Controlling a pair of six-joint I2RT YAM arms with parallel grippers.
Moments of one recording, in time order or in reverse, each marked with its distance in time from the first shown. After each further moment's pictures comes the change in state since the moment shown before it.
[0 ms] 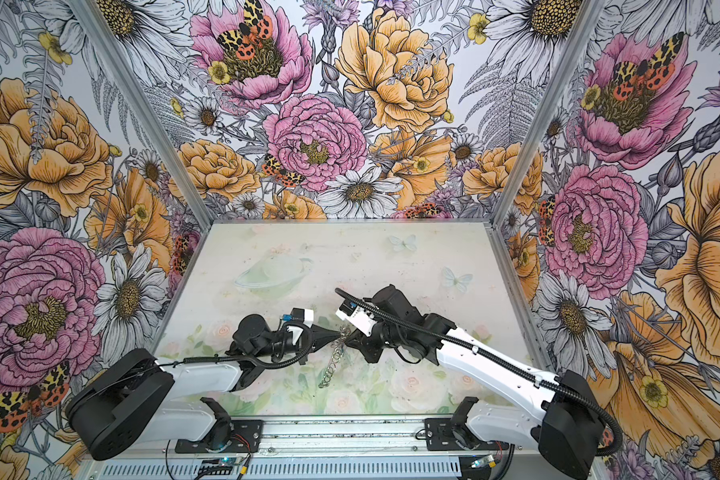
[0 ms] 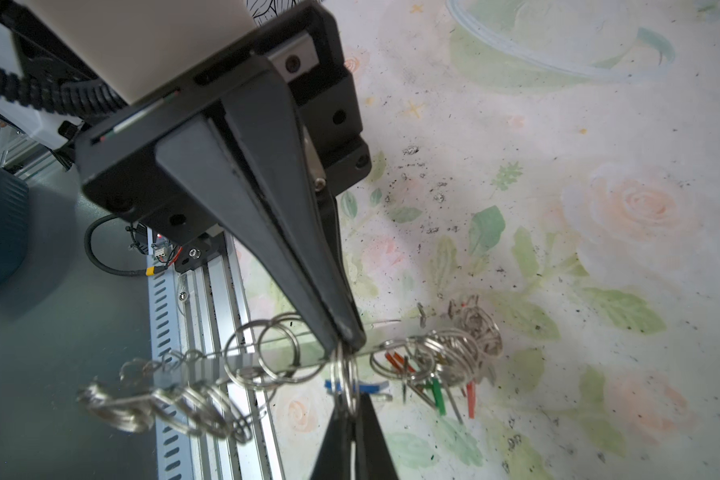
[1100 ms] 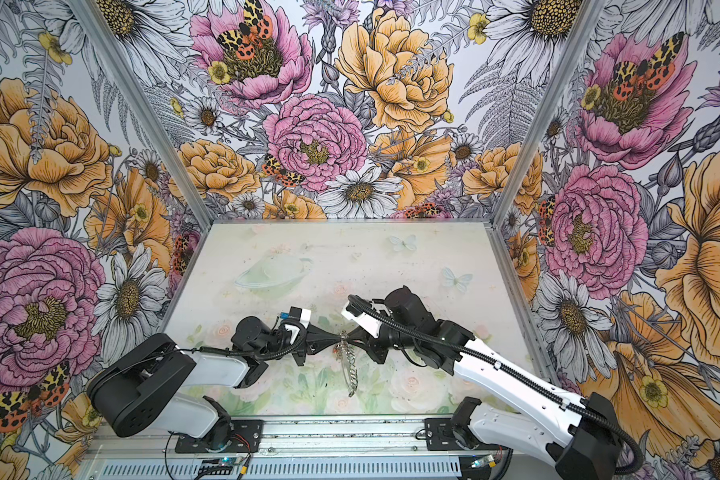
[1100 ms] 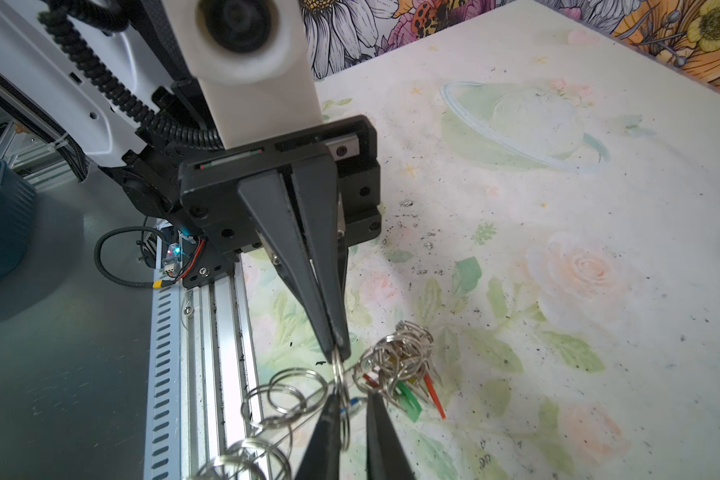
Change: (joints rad) left arm 0.021 0.116 0.000 0.262 0.145 -0.172; right arm -0.007 -0.135 -0.028 0.039 0.010 -0.056
